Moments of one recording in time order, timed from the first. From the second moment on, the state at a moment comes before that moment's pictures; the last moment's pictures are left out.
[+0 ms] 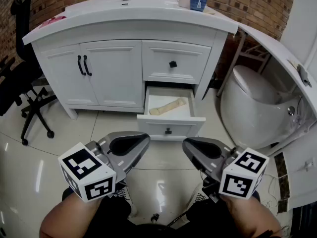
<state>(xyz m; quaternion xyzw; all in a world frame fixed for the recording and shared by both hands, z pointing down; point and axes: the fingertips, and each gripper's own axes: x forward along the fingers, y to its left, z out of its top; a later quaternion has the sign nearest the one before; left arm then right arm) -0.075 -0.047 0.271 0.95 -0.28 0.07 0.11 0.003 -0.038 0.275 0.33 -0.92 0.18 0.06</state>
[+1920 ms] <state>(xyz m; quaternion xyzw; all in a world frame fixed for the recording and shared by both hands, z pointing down) -0.042 -0.248 0.350 0.92 -0.31 0.21 0.07 0.068 -0.211 0.333 0.40 -0.89 0.20 0.07</state>
